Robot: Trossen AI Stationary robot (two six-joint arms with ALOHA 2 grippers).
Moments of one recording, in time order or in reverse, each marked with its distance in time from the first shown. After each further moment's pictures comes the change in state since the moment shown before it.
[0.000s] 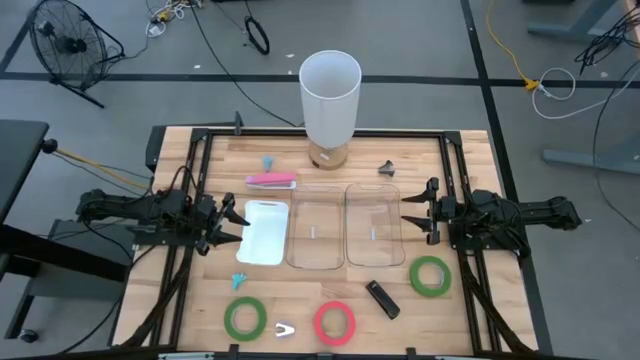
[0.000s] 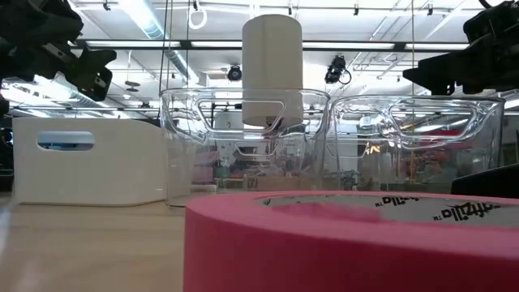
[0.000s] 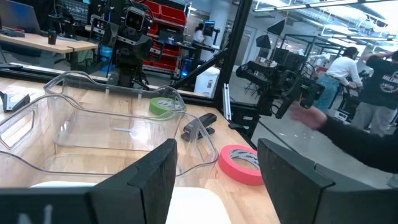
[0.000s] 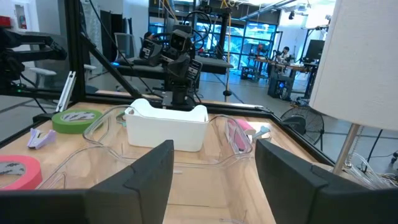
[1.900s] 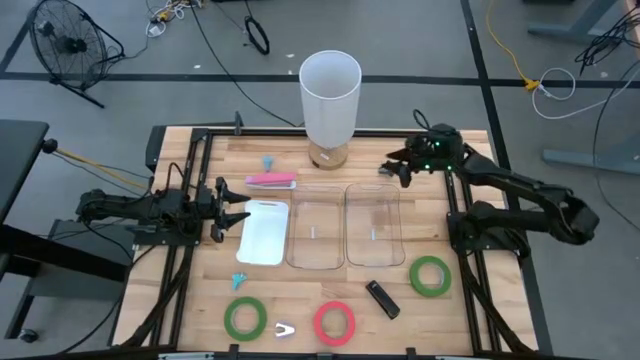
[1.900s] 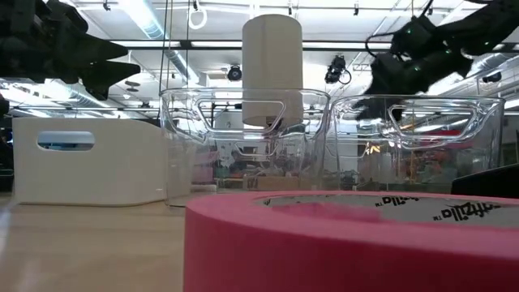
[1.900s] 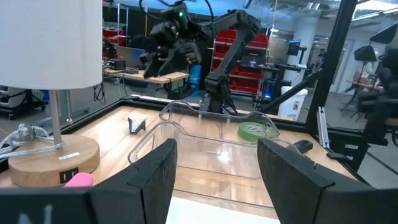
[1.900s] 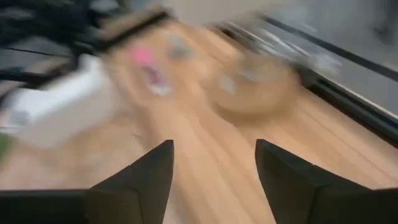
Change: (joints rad) left arm 0.001 0.000 -0.002 0.045 -0.391 0.129; right arm -0.808 0.977 0.518 -0.048 -0.581 0.230
